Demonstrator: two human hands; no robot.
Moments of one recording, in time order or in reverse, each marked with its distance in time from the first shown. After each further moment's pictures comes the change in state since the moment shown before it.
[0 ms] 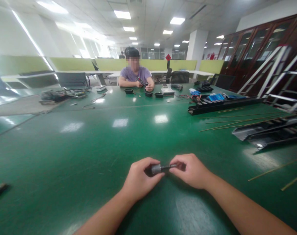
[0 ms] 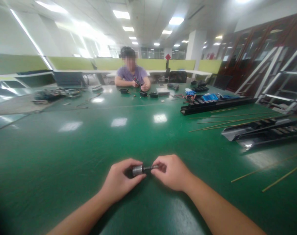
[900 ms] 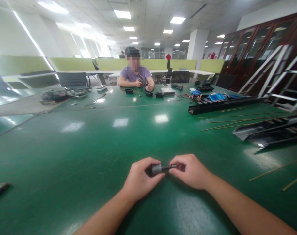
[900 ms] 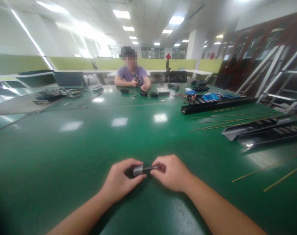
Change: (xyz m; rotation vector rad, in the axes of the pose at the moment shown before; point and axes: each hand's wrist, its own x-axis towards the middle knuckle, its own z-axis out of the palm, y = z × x) left_hand -0.001 0.000 0.000 0.005 -0.011 0.006; right_hand -0.002 -0.002 0.003 -0.021 -0.021 0.000
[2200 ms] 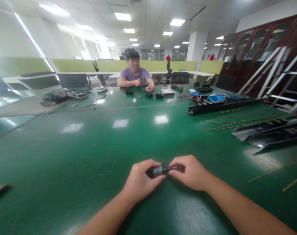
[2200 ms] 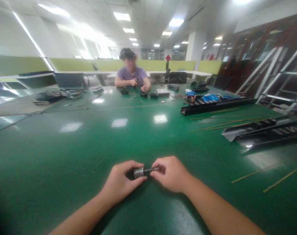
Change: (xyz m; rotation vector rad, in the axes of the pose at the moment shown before) left_hand -0.001 0.003 0.000 0.015 -0.018 0.005; right_hand 0.002 0.001 0.001 -0.038 -0.009 -0.016
